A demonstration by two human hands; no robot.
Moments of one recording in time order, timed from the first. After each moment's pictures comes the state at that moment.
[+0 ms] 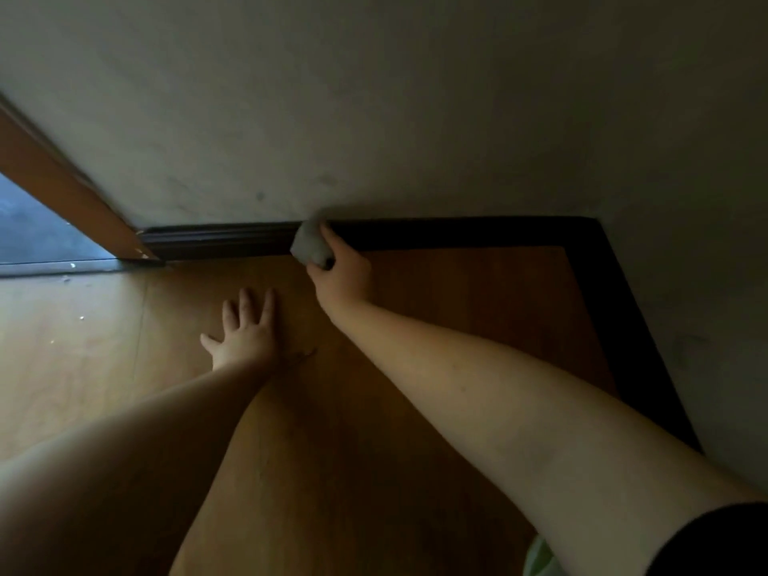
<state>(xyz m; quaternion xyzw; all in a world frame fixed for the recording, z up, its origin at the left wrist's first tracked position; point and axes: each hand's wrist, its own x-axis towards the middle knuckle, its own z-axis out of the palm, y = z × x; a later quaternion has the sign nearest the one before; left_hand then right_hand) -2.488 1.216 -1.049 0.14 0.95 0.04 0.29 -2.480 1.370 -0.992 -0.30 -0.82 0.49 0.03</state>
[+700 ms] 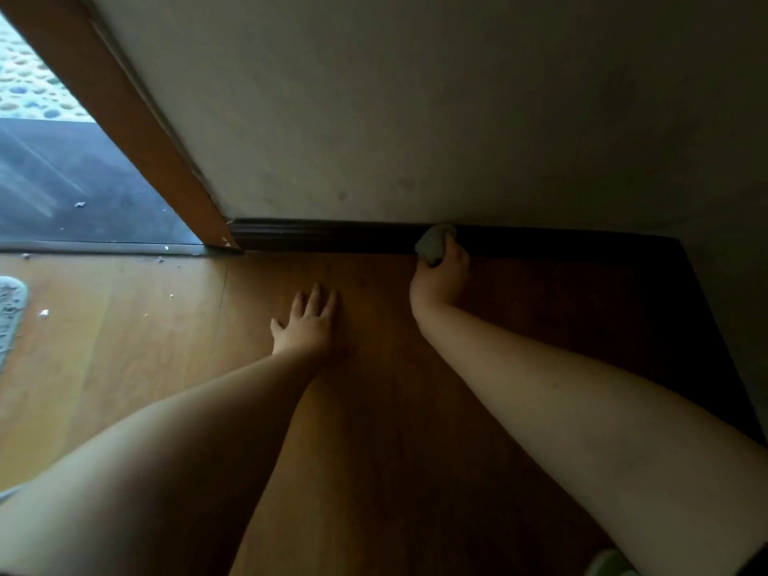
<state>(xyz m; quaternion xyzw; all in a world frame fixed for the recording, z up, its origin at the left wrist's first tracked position) -2.498 1.200 -1.041 0.19 0.93 0.06 0.32 -2.482 1.388 -1.011 -0.46 -0.75 0.45 0.13</state>
